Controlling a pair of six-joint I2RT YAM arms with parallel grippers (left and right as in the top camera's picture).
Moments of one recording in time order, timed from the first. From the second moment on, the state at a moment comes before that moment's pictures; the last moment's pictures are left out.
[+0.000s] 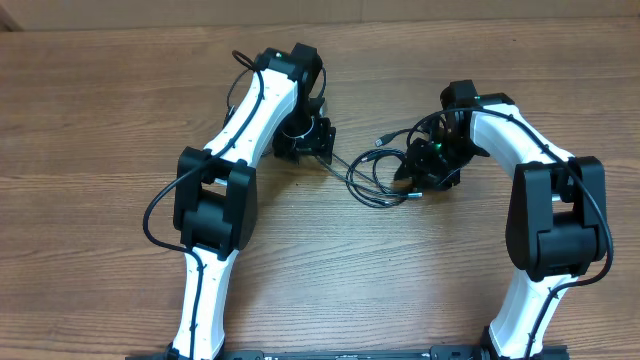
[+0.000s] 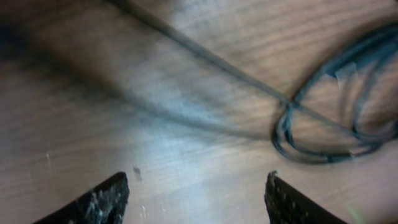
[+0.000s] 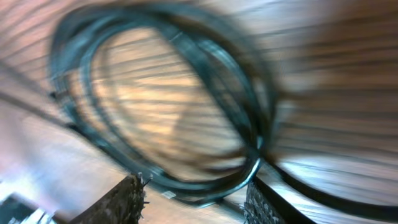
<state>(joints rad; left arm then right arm) -0.37 2.36 2.05 -1.32 0.26 -0.23 0.10 2.06 1.42 -0.99 -0.50 0.25</state>
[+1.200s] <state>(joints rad) -0.37 2.36 1.92 -1.10 0.30 -0.25 0.32 1.99 1.35 -0.69 -0.28 0.46</state>
